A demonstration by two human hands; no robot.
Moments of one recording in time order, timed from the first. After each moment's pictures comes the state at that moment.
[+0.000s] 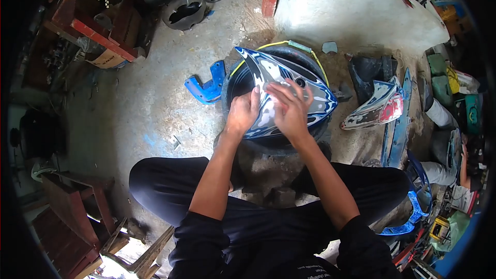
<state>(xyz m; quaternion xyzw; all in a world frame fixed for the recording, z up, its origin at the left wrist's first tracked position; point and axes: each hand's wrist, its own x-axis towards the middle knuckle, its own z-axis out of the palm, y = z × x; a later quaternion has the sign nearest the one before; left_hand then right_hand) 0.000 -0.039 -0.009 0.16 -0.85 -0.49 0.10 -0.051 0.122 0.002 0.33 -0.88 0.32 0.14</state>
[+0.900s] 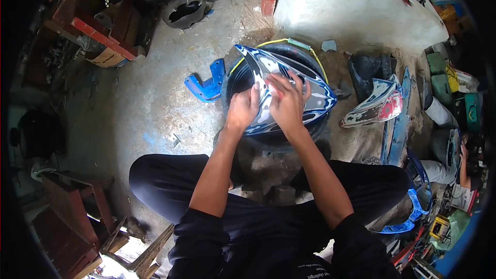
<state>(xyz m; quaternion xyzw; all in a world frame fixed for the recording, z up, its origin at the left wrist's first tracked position) 0.001 -0.039 -0.012 0.16 -0.85 -0.48 0.11 -0.051 0.103 0.003 0.26 -0.90 0.31 0.14</state>
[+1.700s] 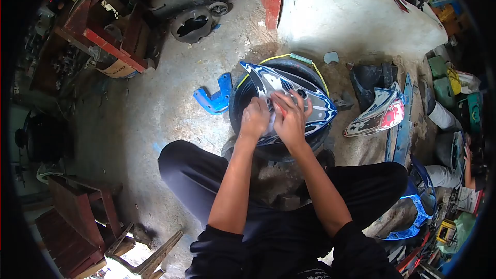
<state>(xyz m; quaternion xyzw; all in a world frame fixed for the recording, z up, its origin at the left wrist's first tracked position) -0.008 -0.024 -0.016 0.19 -0.91 -0.36 0.09 -0.040 0.108 0.003 0.25 -0.90 0.33 0.13</state>
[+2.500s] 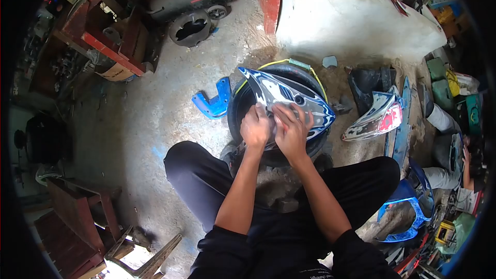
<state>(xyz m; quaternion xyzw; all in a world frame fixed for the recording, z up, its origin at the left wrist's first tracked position) -0.010 0.001 0.018 0.39 -0.79 -0.46 0.08 -0.027 0.121 0.007 0.26 -0.90 0.32 0.14</state>
